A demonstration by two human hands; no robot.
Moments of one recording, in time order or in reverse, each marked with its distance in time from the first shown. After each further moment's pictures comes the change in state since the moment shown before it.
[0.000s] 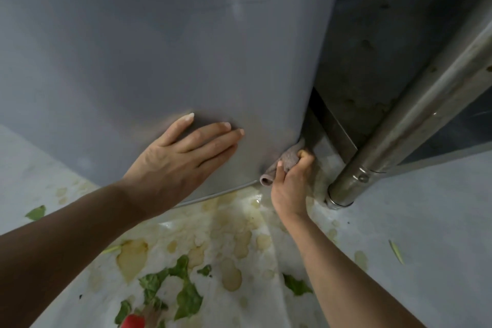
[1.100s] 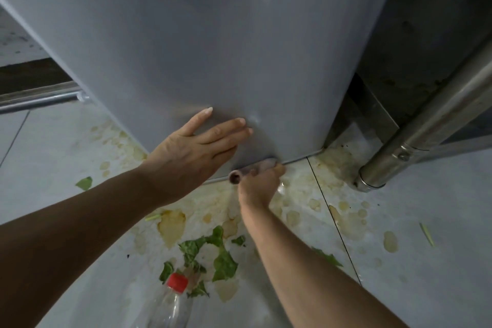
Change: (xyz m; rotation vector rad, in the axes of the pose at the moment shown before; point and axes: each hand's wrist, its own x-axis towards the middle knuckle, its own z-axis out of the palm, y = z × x) left_hand -0.050 -0.007 -0.015 0.034 -0.162 0.097; right_hand -0.084 -0.056 0.082 0.176 0.095 0.408
